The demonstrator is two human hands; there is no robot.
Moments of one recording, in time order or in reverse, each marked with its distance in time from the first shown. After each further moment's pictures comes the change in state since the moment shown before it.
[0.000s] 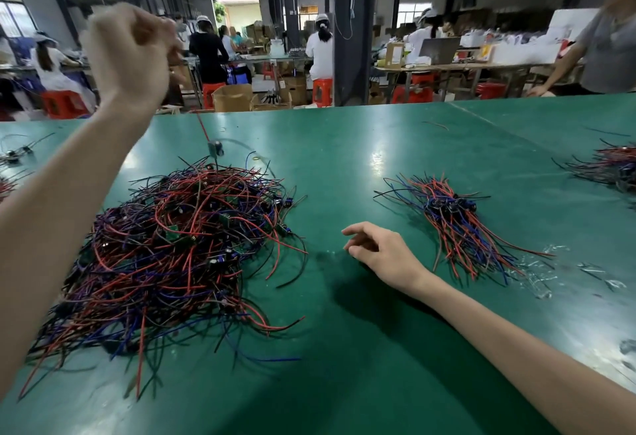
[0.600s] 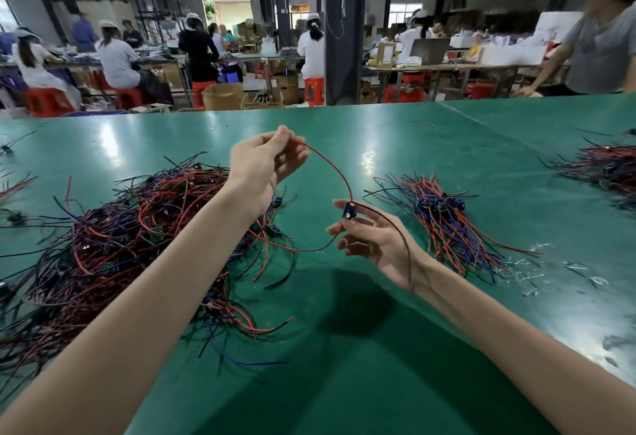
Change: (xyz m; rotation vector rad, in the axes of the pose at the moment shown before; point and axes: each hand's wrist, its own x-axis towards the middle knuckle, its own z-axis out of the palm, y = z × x) left_hand -0.112 0.021 0.094 -0.935 -0.347 -0.834; right_hand -0.005 -0.028 -0.016 0.806 -0.105 0.095
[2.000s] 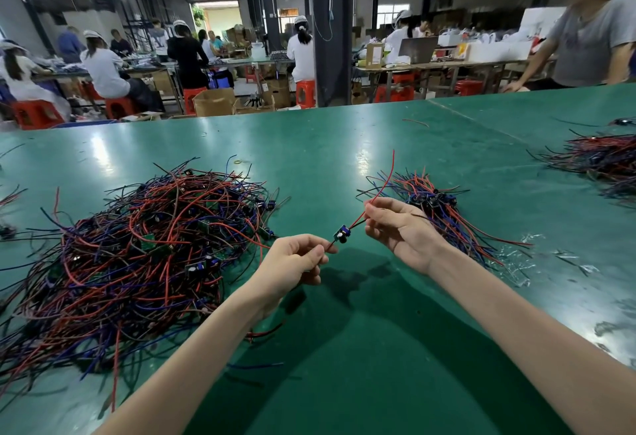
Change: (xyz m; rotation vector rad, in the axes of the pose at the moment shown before) left_hand -0.060 -0.094 -0.036 0.523 -0.340 -0.167; right_hand 0.010 -0.008 -0.037 0.251 0.284 0.049
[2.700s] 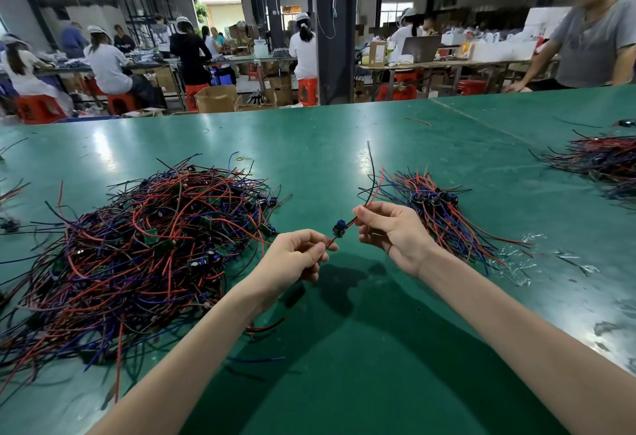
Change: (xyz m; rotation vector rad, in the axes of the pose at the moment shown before) left_hand -0.001 0.002 -0.002 0.049 -0.004 0.016; right_hand -0.007 0.009 0.014 -0.179 0.033 -0.046
